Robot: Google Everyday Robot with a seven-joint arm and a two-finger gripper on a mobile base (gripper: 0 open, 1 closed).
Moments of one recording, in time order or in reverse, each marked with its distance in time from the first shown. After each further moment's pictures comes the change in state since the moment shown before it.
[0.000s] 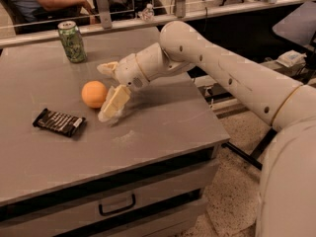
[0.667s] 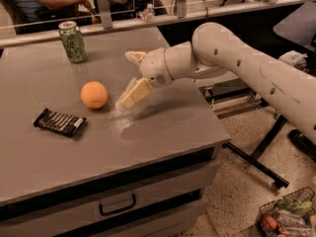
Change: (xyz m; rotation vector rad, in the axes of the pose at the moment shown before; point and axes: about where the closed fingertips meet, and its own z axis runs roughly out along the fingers) arm 0.008 -0.014 -0.075 0.257 -0.027 0.022
